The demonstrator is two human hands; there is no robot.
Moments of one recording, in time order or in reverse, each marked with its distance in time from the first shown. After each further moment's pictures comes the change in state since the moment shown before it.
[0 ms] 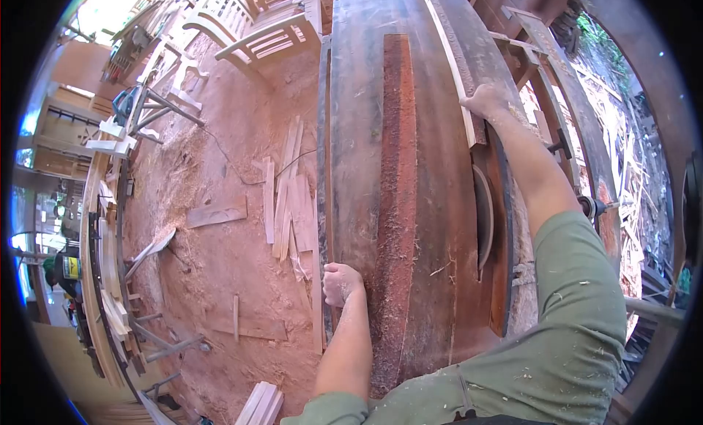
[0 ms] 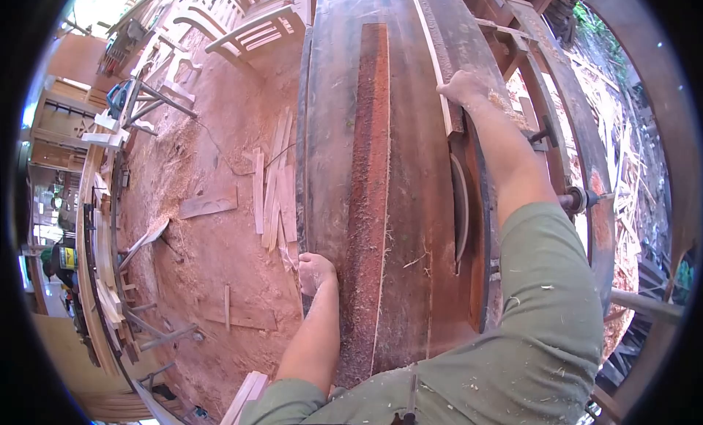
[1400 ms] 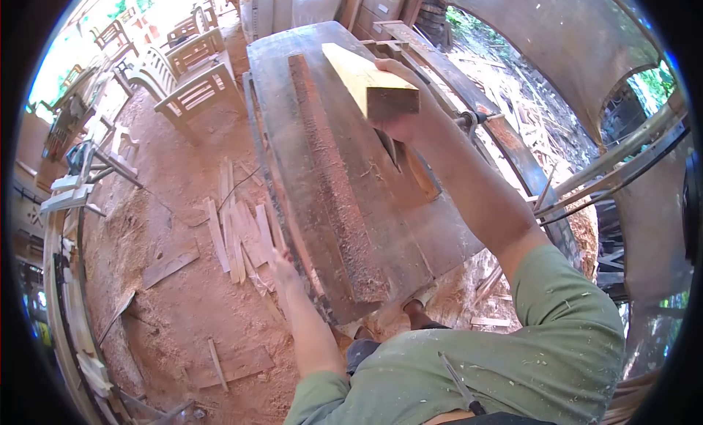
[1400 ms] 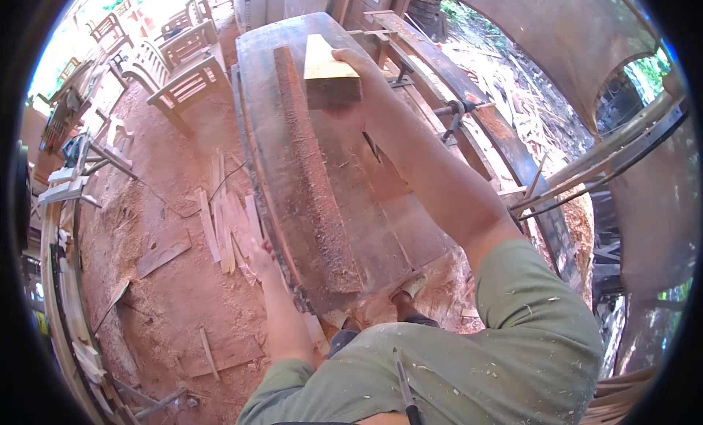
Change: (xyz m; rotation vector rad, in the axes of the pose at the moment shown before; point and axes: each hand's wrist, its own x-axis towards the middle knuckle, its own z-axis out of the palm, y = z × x) left_hand 0.149 -0.190 0.085 -1.244 -0.976 0.298; right_hand -0.467 -0.091 -0.241 2.162 -0.366 0.169
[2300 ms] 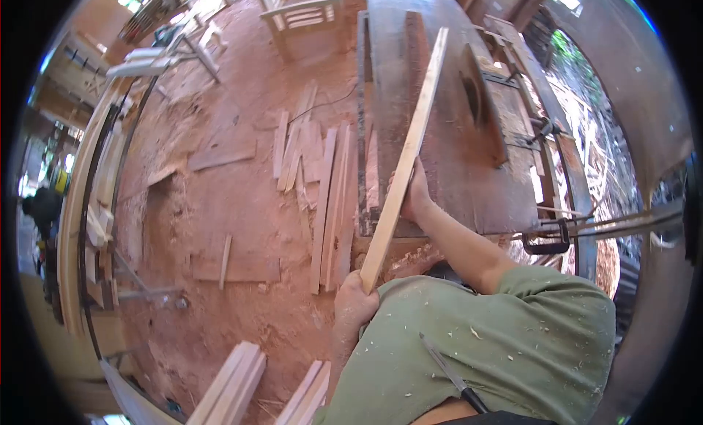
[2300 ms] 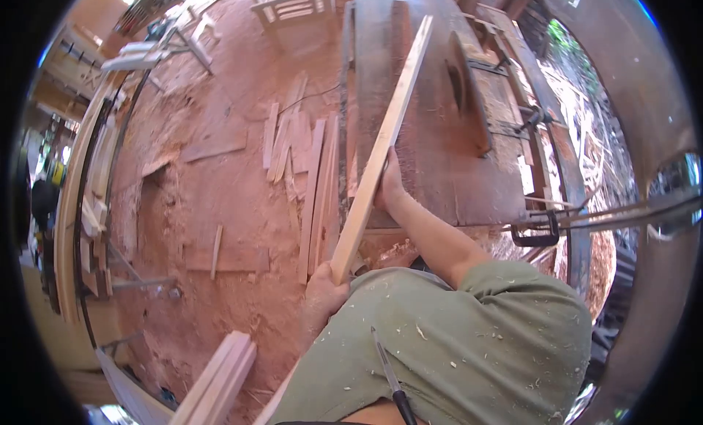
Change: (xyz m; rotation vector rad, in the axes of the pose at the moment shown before) left_hand -0.422 0.077 -0.089 0.934 -0.165 0.190; right_hand -0.102 0.317 -0.091 0.159 -0.034 0.419
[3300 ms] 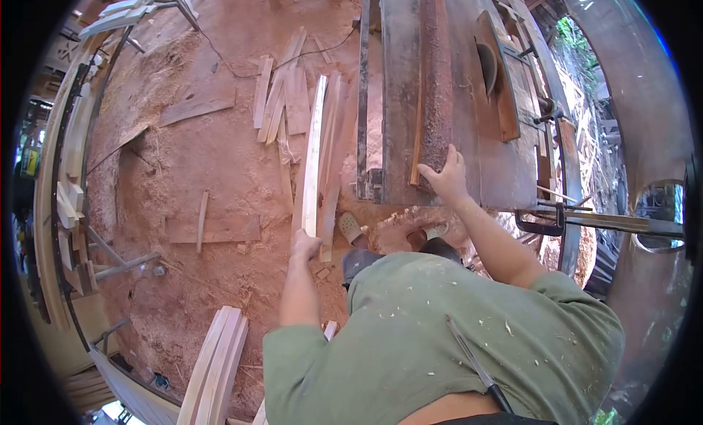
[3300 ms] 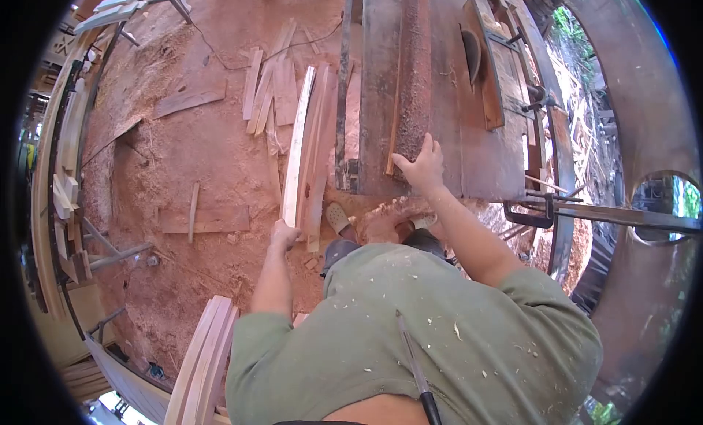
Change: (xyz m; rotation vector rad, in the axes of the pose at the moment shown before) left_hand 0.131 -0.194 -0.018 0.083 -0.118 -0.595; right_hand -0.055 -0.002 -0.066 -1.938 0.658 -0.512
